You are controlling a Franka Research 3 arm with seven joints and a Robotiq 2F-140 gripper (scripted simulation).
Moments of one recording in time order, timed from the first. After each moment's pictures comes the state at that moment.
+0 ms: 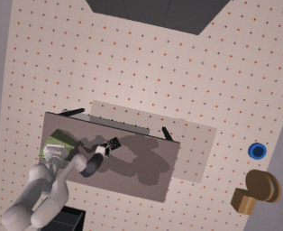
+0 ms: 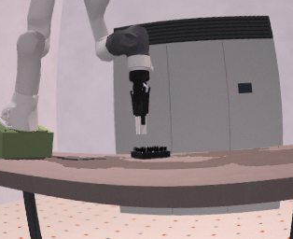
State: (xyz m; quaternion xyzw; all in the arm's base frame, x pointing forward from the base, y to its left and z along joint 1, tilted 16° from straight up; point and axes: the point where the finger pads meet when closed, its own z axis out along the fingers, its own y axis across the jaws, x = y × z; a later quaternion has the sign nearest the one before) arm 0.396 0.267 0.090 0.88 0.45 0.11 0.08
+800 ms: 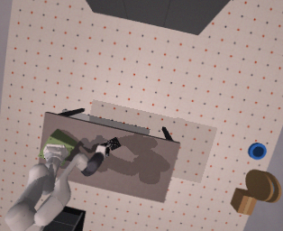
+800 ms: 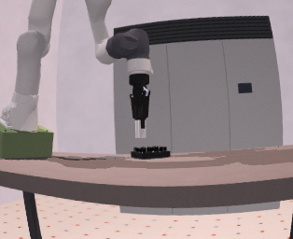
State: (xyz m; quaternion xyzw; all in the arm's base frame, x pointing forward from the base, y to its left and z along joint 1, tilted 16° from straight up) arm 0.398 0.264 0.077 0.88 0.45 0.10 0.09
